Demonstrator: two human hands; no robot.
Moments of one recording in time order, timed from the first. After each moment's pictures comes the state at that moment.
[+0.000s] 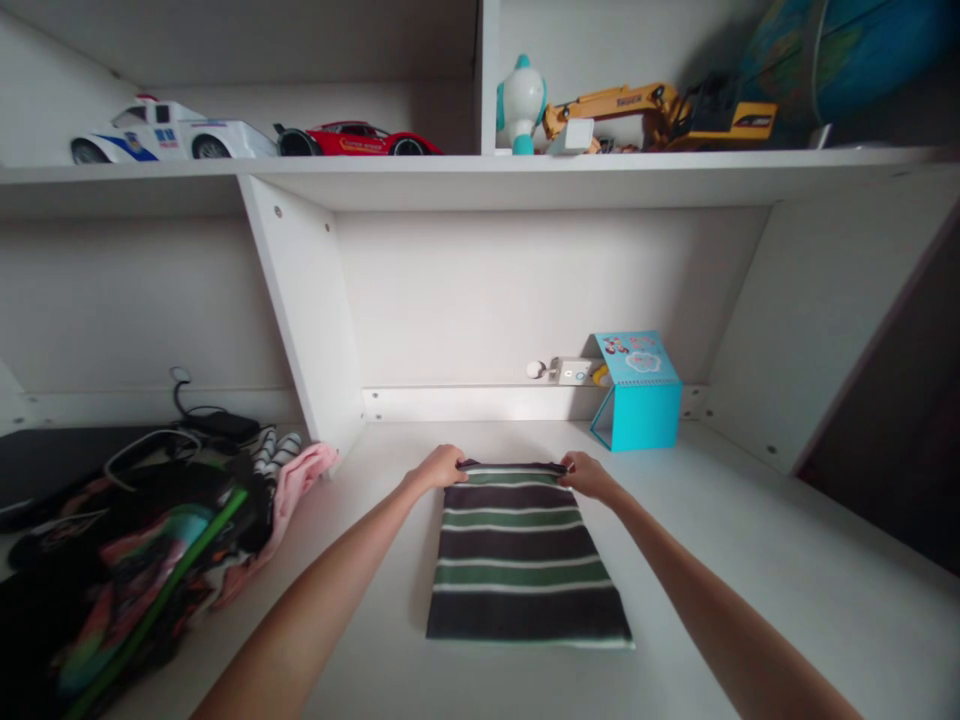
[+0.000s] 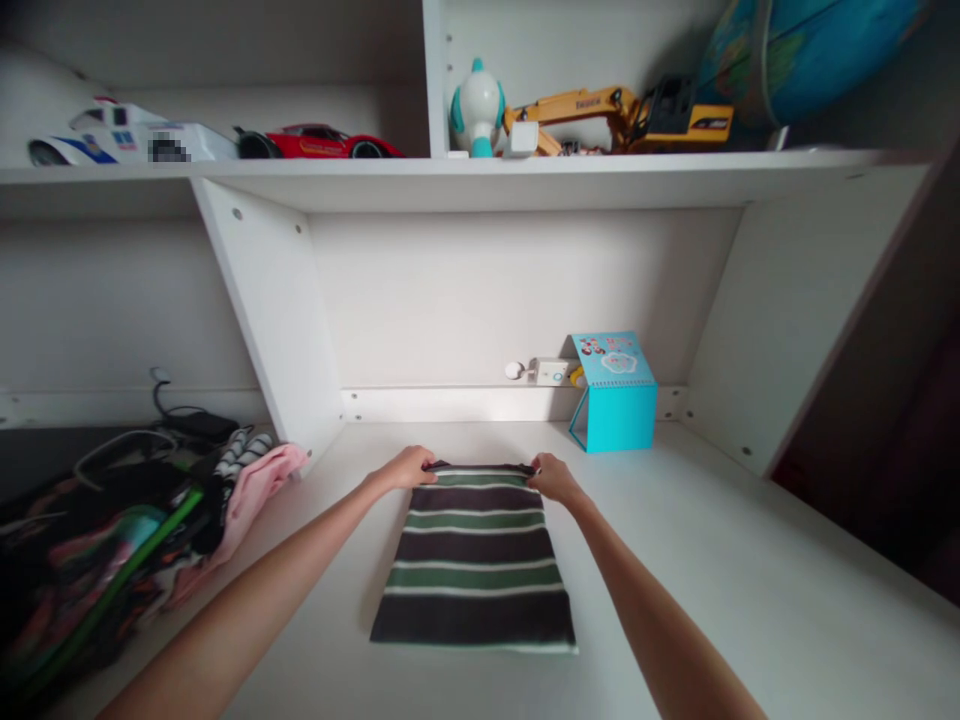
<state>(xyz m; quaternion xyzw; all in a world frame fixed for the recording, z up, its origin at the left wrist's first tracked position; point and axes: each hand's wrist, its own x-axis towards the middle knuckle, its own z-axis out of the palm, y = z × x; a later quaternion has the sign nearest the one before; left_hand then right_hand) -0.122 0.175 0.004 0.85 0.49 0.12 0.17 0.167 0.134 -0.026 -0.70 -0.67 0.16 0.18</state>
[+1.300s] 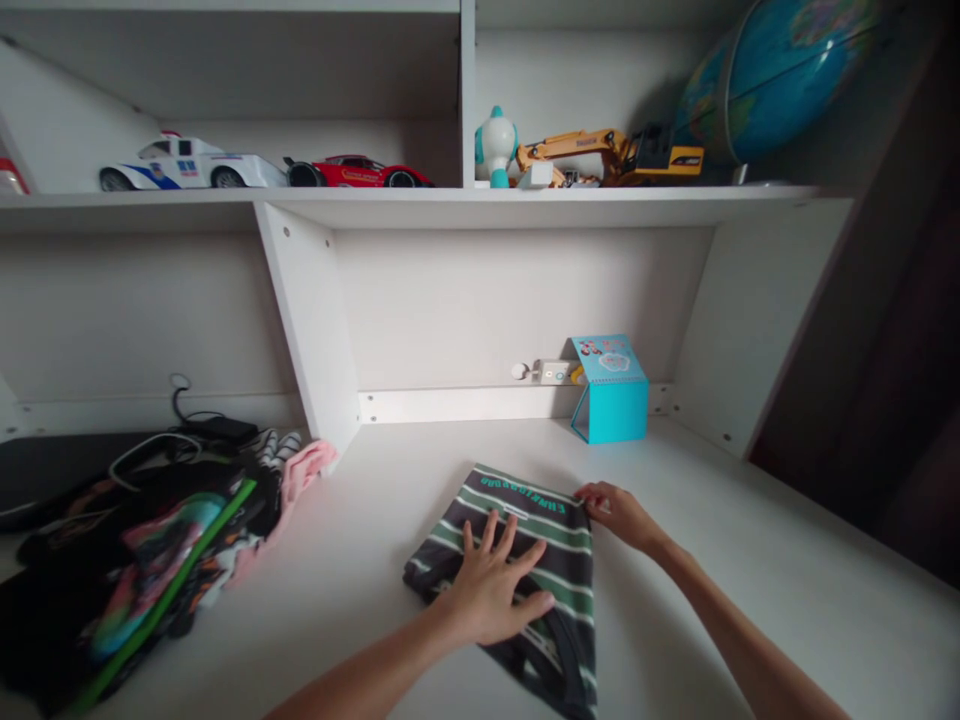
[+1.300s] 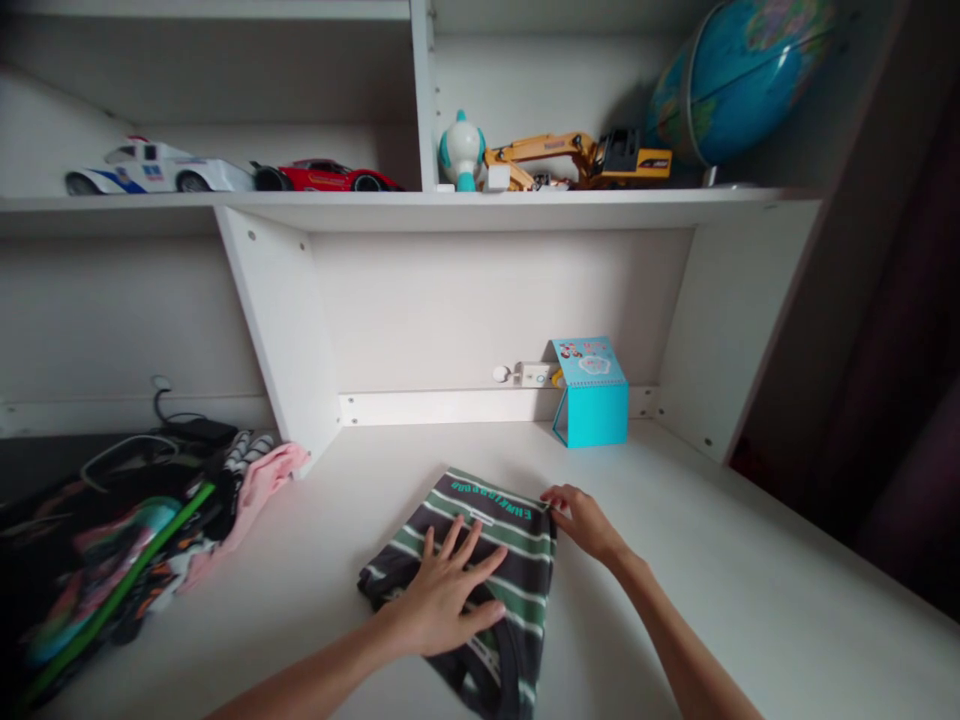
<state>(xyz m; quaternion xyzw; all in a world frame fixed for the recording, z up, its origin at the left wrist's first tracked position) -0.070 -0.017 -0.023 0.92 0.37 0.07 0.13 0.215 0.038 -0.051 -0.60 -0.75 0.10 0.26</state>
